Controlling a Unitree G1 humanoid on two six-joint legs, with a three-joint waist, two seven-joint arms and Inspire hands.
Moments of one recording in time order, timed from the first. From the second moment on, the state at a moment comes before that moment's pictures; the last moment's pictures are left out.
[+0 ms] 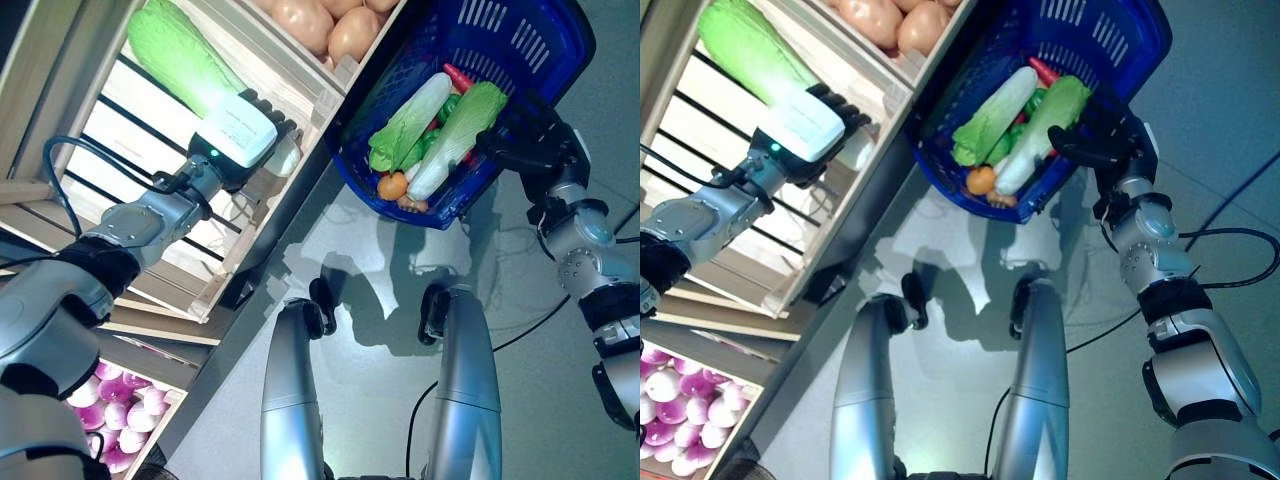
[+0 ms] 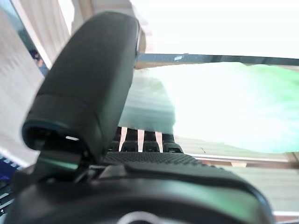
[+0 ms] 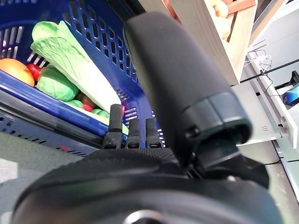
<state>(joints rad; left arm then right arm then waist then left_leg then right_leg) -1.21 0.99 -1.09 0.67 0.65 -0.08 0.40 -0.91 -0.78 0.40 0.76 1.10 -0.19 0.01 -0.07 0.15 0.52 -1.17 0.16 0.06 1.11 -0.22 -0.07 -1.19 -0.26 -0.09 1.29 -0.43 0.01</state>
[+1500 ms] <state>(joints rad) -1.15 0.88 -1.03 0.80 0.63 -0.06 0.33 -0.88 -0.78 0.36 0.74 1.11 -0.19 -0.02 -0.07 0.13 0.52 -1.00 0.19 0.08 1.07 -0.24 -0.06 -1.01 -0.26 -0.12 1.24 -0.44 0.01</state>
